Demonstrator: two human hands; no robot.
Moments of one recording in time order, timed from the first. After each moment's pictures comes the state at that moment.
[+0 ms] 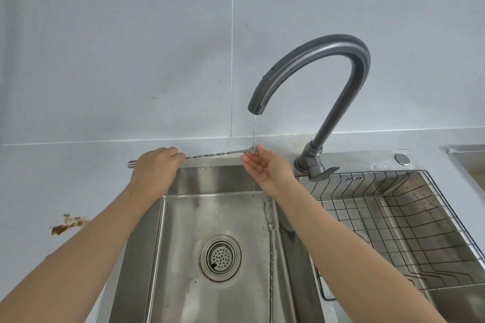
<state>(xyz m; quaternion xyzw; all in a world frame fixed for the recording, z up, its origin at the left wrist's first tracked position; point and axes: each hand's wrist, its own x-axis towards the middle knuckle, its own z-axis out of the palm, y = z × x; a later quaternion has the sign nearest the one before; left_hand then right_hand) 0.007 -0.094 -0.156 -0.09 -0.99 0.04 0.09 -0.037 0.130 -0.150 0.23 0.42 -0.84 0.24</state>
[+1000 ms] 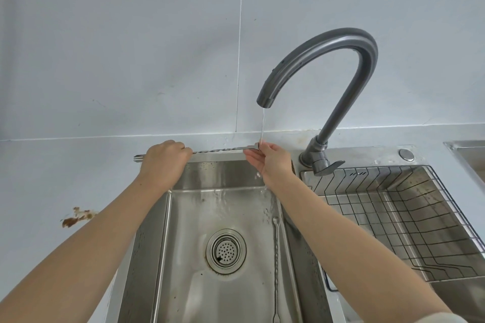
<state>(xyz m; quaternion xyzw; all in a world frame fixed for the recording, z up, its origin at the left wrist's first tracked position) 0.010 -0.091 -0.145 -0.12 -0.98 0.05 0.14 -0.037 0.112 -0.153 0.23 0.51 -0.81 0.16</state>
